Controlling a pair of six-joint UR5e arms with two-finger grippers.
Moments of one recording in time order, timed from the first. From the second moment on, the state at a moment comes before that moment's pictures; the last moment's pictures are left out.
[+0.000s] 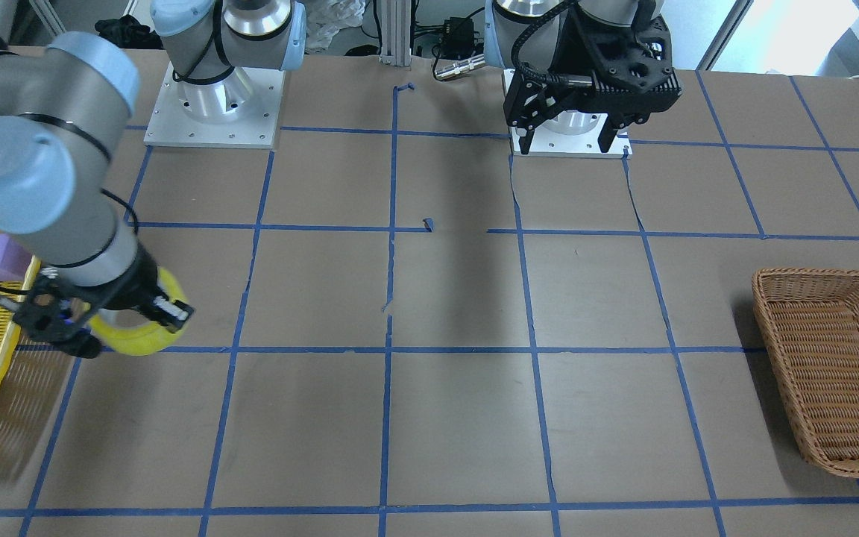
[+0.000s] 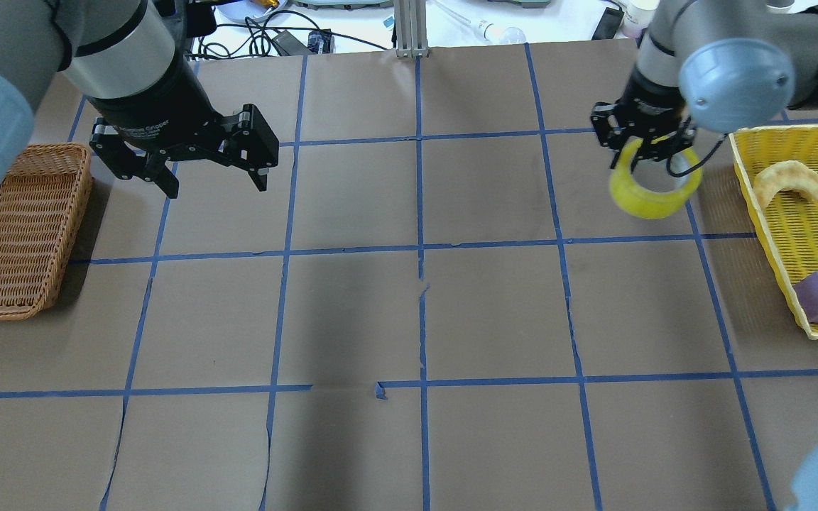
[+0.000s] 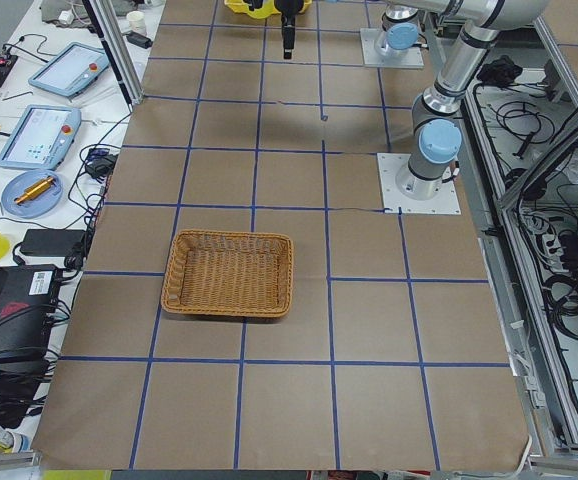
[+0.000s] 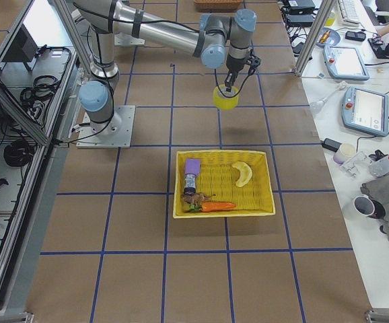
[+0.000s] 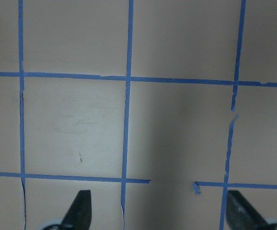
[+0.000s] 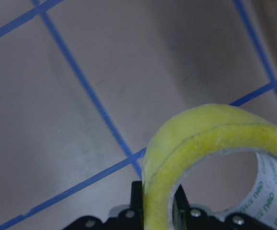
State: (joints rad) left arm -1.67 -1.51 -1.54 -1.65 1.59 -0.17; right arm 1.57 -1.28 1.60 -1.84 -1.58 0.50
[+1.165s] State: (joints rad) left arm -1.63 -1.52 -1.55 -1.67 1.59 -0.16; right arm 2.00 -1.07 1.63 -2.03 -1.41 0.97
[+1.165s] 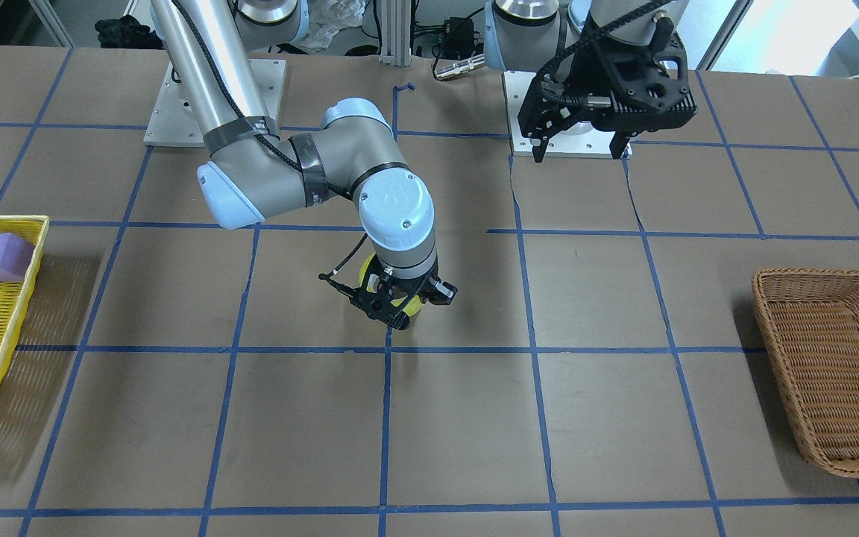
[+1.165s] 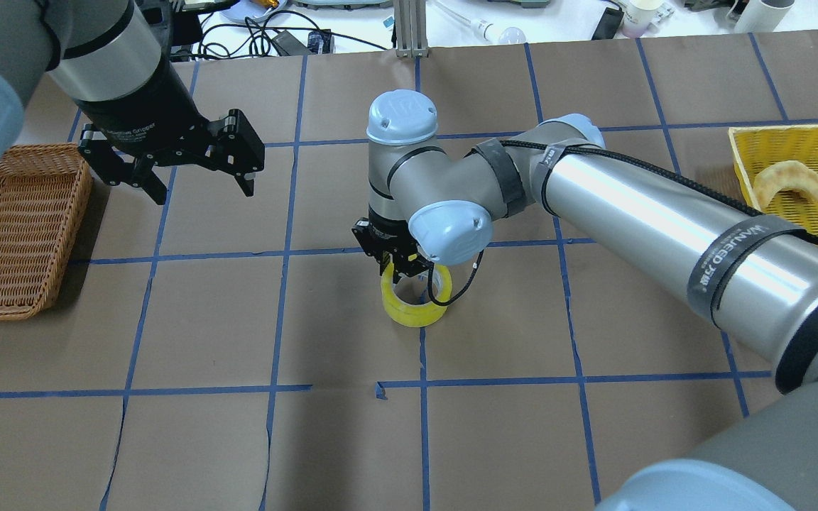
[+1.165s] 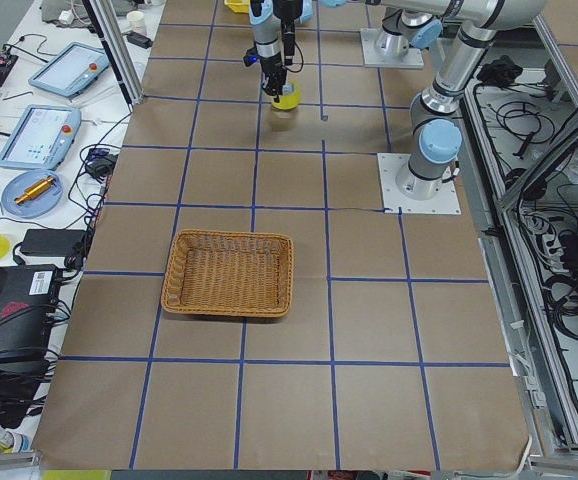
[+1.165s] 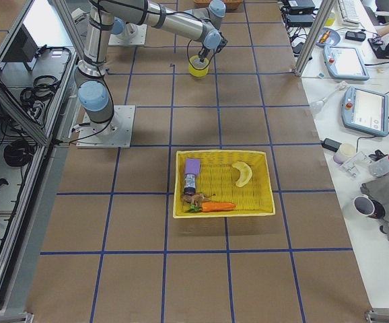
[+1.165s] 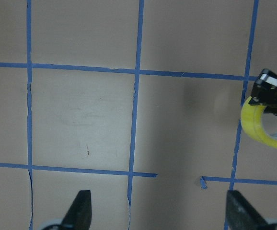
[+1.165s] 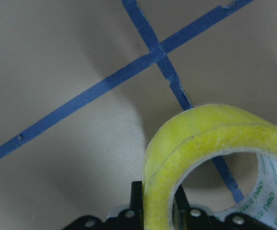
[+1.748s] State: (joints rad) left arm -1.60 -1.54 -1.60 -1.65 1.56 -0.29; right arm 2.01 -1.08 1.64 -2.05 -1.42 1.06
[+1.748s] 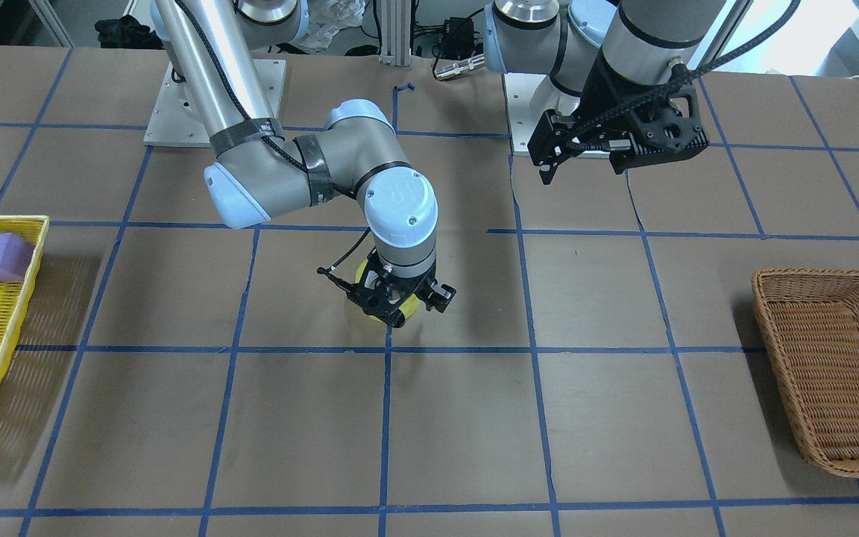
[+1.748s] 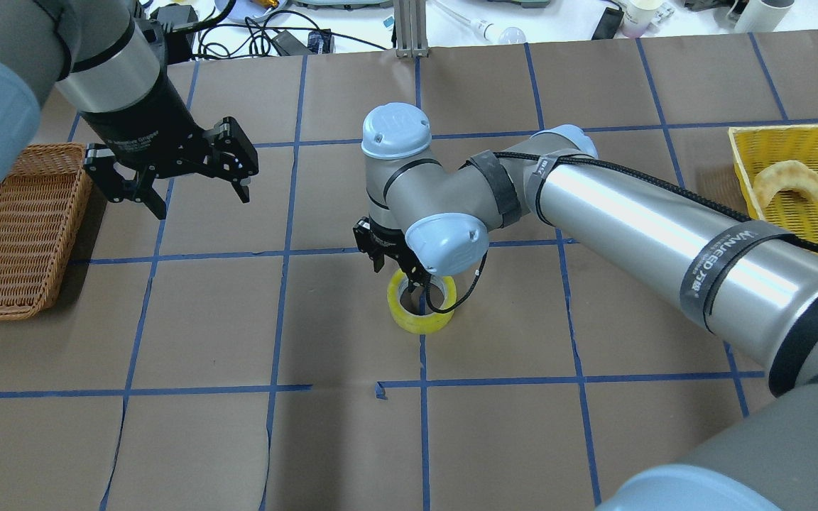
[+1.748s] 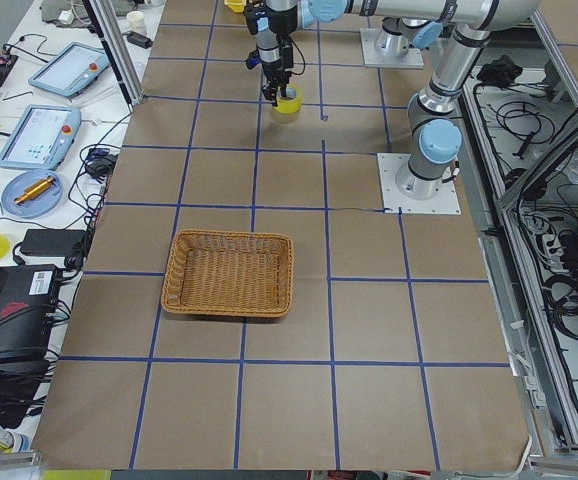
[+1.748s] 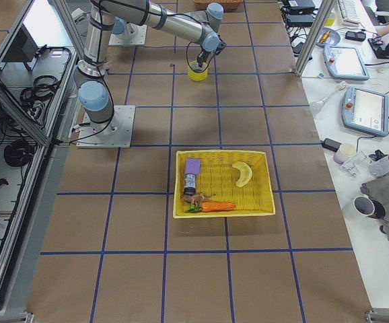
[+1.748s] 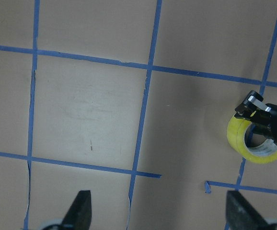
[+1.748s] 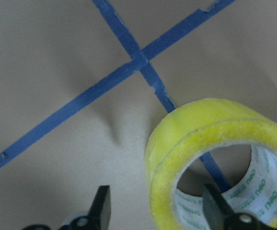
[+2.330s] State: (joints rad) left arm -1.62 -1.60 -1.88 -1.42 1.41 -0.62; right arm 1.92 -1.17 1.62 -2.04 -1.54 0.85
